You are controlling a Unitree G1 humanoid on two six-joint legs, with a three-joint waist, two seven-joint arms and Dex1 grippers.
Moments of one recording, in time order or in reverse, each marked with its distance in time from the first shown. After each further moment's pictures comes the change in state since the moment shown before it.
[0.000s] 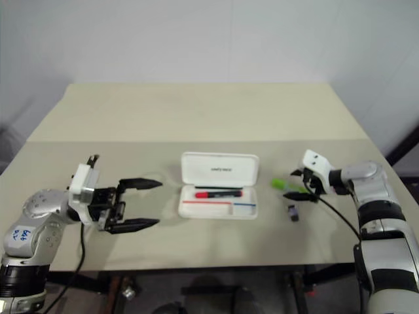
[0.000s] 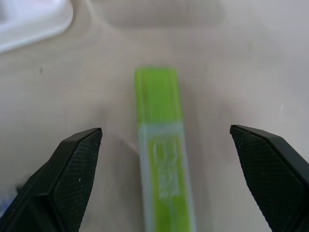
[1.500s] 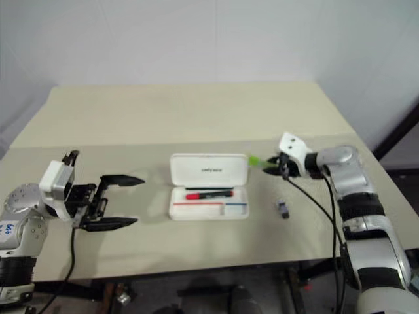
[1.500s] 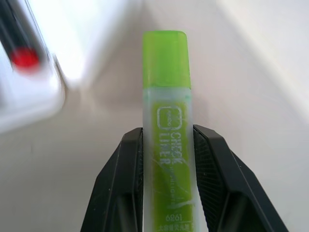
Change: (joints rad) left arm -0.029 0.064 0.044 0.152 -0.060 -0.119 -0.136; right arm 0.018 0.071 -0.004 -0.455 0.029 0.206 -0.100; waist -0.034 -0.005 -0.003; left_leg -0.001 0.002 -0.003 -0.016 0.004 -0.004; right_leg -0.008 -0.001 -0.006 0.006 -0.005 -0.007
